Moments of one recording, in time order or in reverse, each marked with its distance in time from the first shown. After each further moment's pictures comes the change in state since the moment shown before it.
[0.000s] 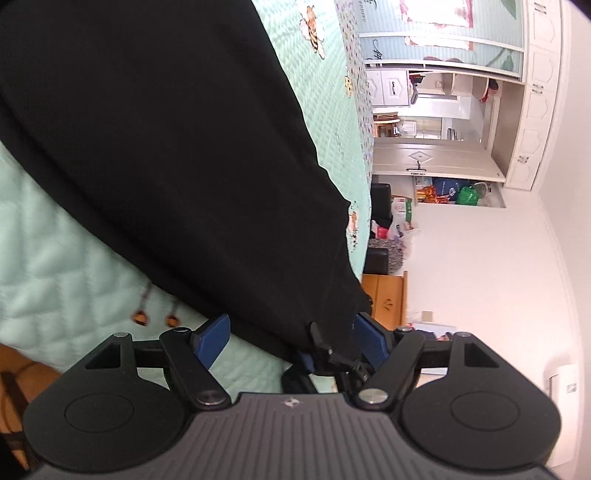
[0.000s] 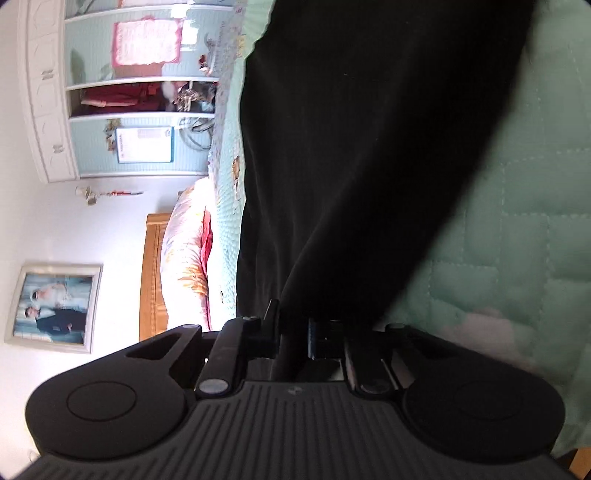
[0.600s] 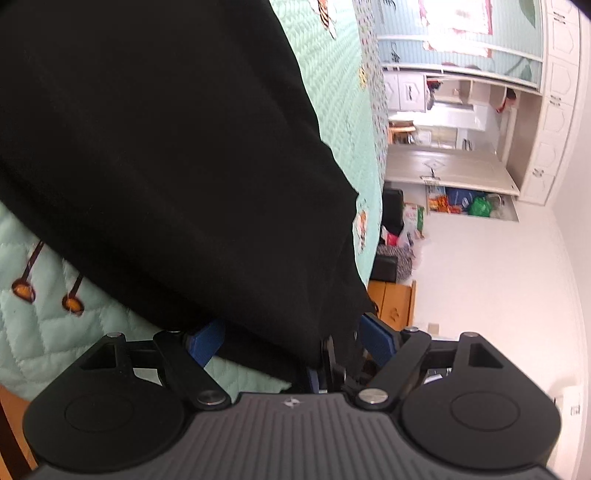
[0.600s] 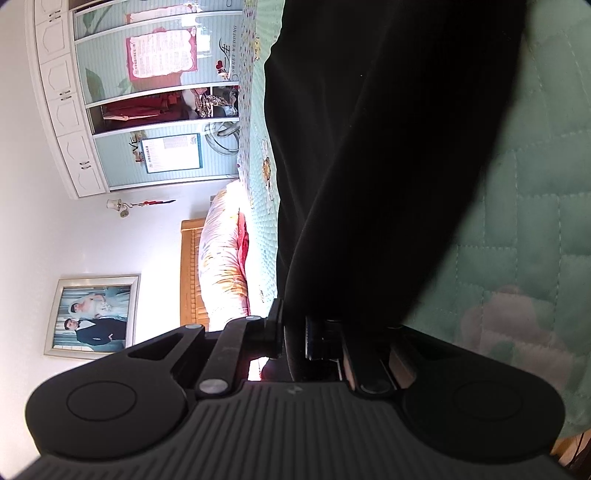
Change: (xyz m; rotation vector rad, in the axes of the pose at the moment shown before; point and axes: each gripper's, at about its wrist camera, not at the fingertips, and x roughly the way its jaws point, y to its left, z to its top) left arm 0.041 -0.023 -0.020 -0.038 -0.032 0.046; right arm -0.001 -0.002 0.008 0.105 0.013 0.135
